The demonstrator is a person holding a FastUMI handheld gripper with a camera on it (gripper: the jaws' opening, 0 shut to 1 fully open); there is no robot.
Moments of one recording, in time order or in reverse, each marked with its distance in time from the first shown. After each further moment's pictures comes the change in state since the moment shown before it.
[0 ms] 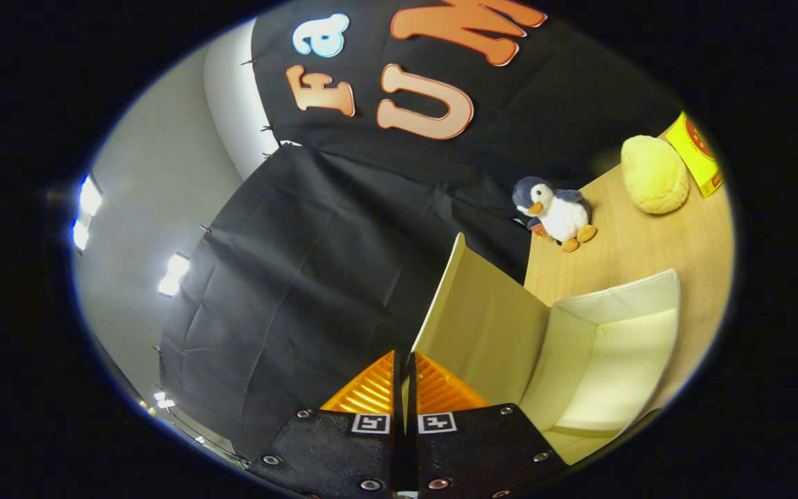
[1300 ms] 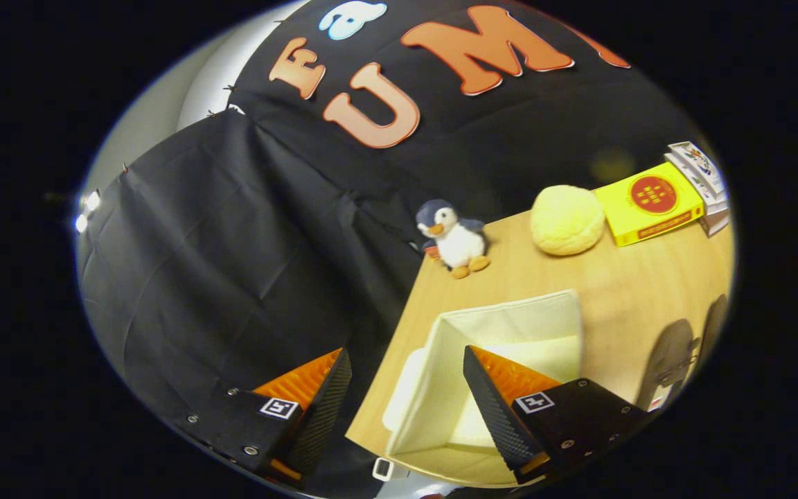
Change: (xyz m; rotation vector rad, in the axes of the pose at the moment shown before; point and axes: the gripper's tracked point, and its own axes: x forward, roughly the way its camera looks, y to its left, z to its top) arm -0.070 -0.126 0.005 -0.219 -0.145 -0.574
